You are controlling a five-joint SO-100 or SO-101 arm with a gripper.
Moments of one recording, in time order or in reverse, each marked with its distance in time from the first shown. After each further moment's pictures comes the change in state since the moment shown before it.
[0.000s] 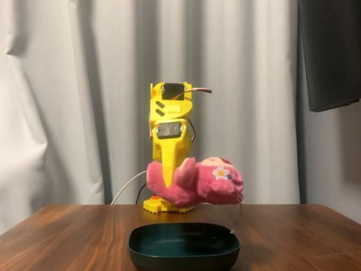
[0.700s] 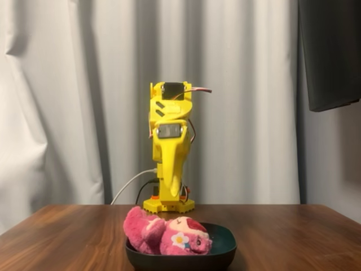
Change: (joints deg) arm 0.9 1.4 -0.1 7.6 -1.6
